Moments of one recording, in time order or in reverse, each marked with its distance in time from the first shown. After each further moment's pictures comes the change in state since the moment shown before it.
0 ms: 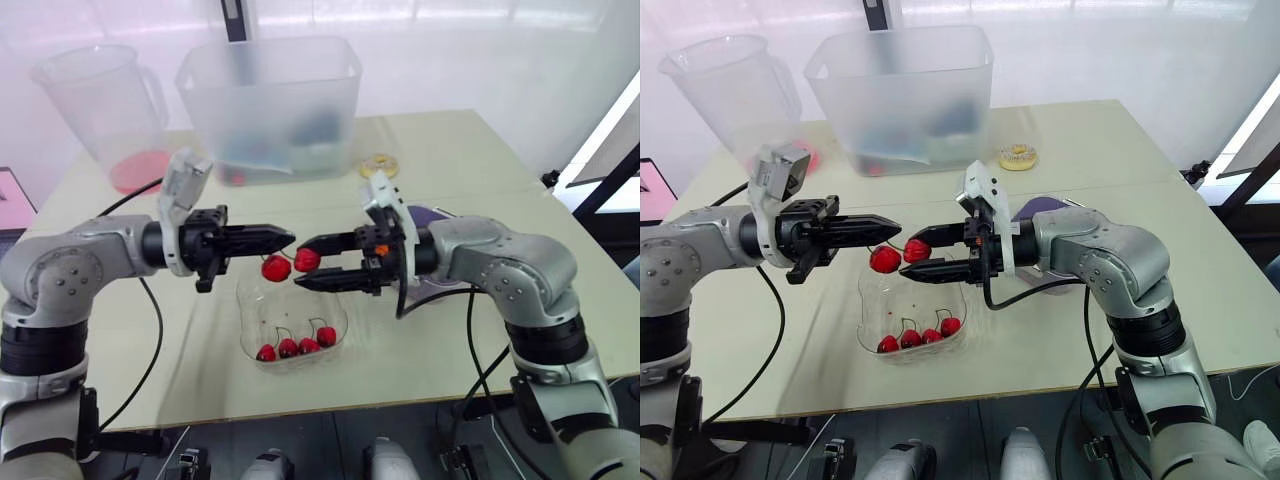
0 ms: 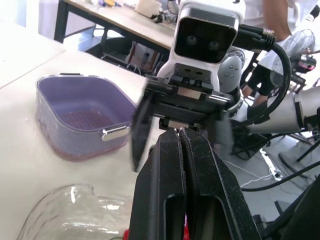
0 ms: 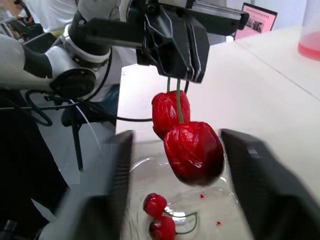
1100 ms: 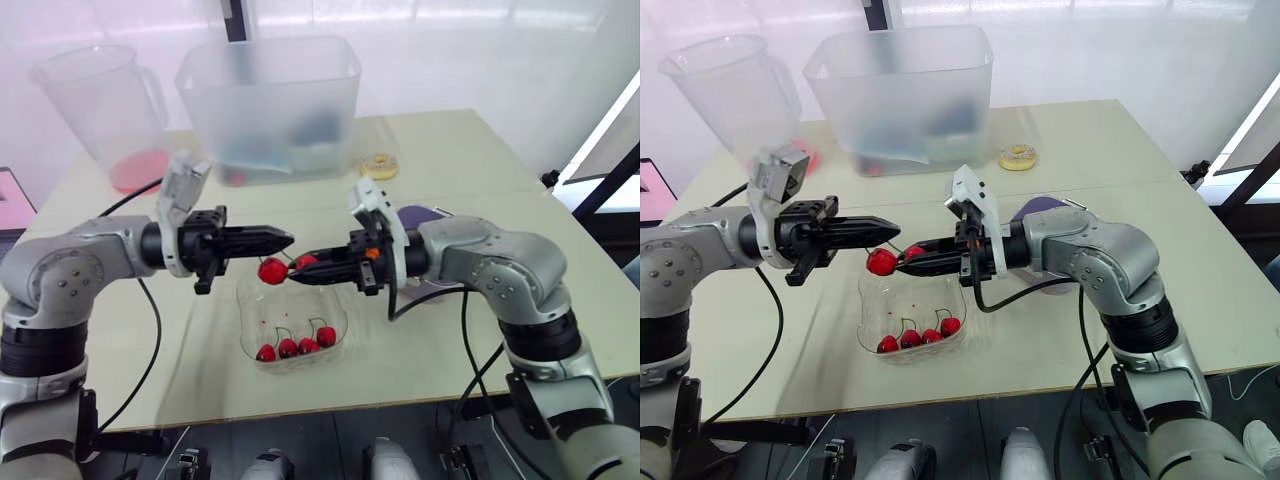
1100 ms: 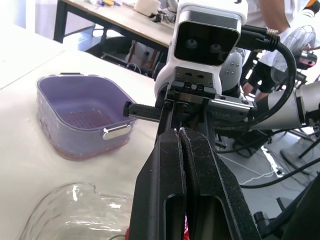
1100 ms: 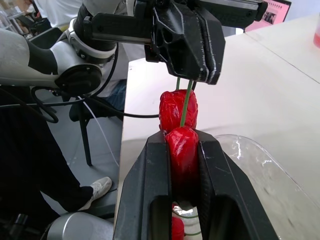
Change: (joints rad) left arm 0.011 0.007 -0.009 -0.001 0.030 -0.022 -0.036; right arm -0.021 0.006 0.041 0.012 0.001 0.018 -0.006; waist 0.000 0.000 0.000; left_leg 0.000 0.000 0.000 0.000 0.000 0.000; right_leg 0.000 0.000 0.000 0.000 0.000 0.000
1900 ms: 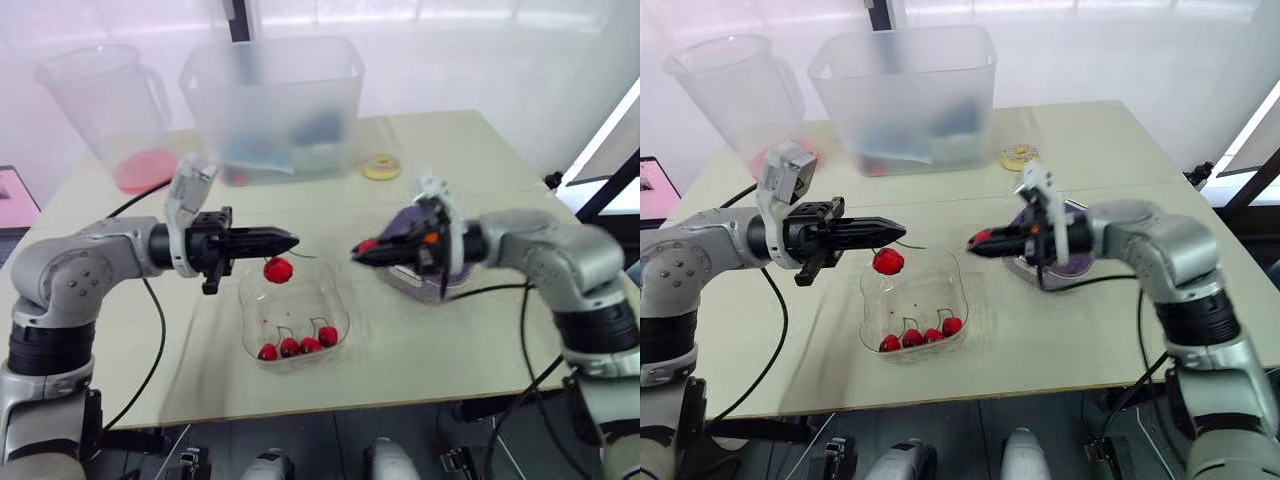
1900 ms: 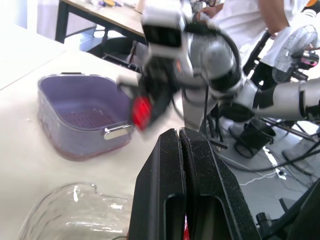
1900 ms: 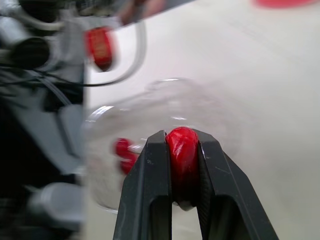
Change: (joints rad) left arm -0.002 -0.018 -0.017 0.003 0.011 -0.019 0.020; right arm -0.009 -0.295 -0.088 0.276 -0.125 -0.150 0.193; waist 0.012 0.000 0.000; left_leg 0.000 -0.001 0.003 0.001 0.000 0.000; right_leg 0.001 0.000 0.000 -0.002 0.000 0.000
